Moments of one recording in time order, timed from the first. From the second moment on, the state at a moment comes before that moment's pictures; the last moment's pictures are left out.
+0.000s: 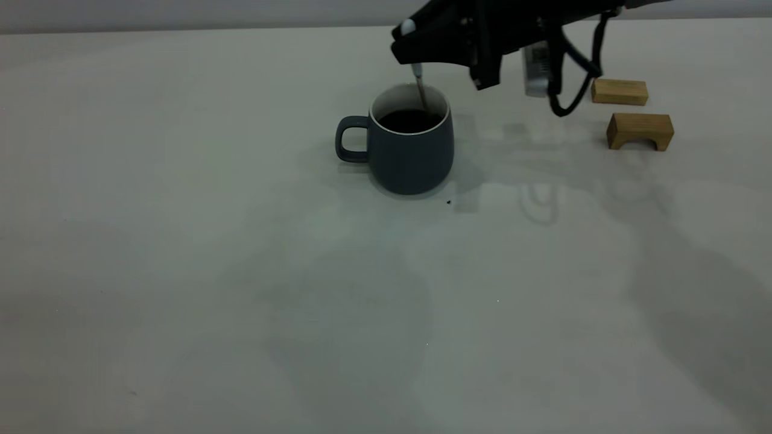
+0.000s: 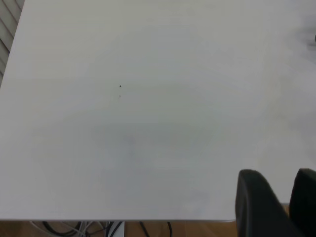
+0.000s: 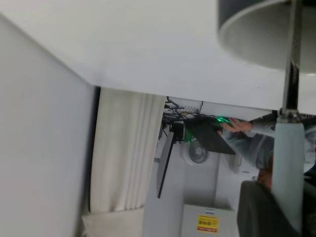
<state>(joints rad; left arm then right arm) -0.04 -0.02 -0.49 0.06 1.13 -0.06 0.20 2.47 -1.54 1.57 0.94 0.55</state>
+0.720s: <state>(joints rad) -0.04 -0.02 -0.49 0.06 1.13 -0.06 0.23 2.47 -1.54 1.63 0.98 0.37</state>
